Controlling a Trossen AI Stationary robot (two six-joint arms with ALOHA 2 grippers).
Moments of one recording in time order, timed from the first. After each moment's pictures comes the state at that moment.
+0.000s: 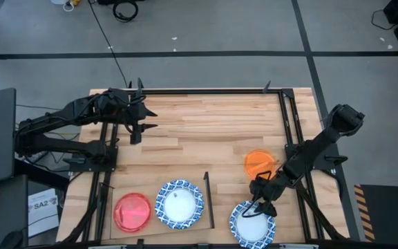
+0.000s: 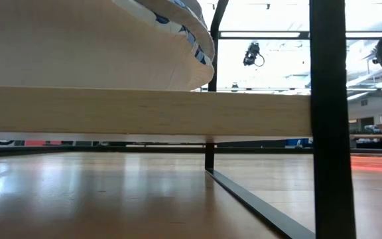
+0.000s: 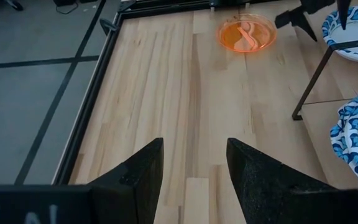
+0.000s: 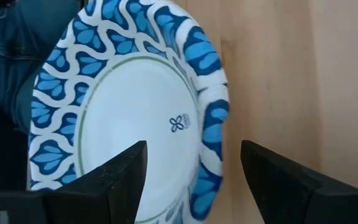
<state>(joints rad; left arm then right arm) 0.25 0.94 1.12 -0.77 0.02 0.25 0.72 1.41 0.43 0.14 -0.04 0.92</state>
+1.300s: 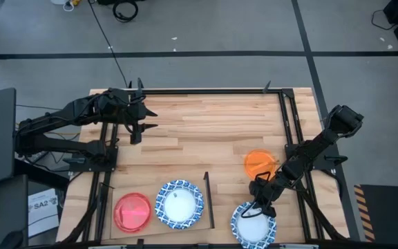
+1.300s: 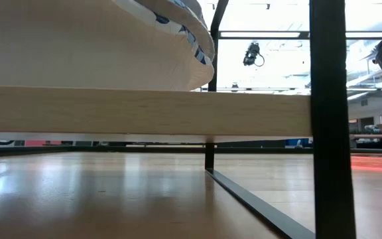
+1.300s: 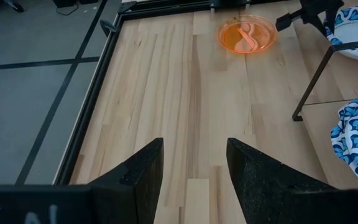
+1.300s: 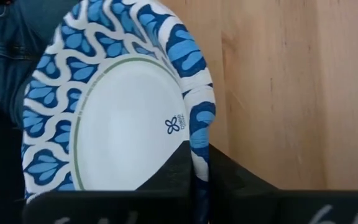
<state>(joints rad) 0.25 0.94 1.12 -0.77 0.02 0.25 0.72 1.44 0.43 0.16 -0.05 0.92</state>
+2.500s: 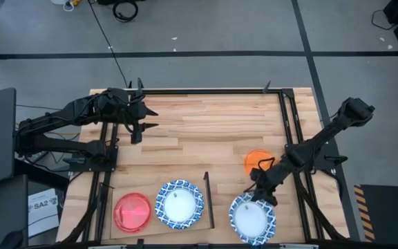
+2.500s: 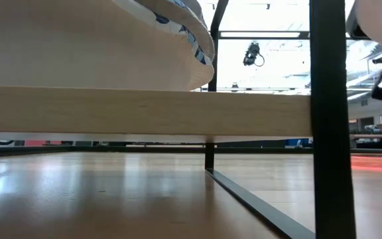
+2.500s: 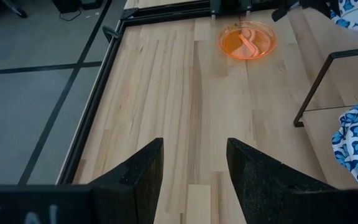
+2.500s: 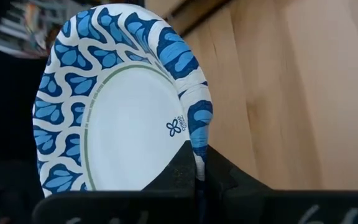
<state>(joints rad) 0.25 0.94 1.12 -0.74 0.02 0.25 0.59 1.14 0.43 0.06 -0.13 0.98</state>
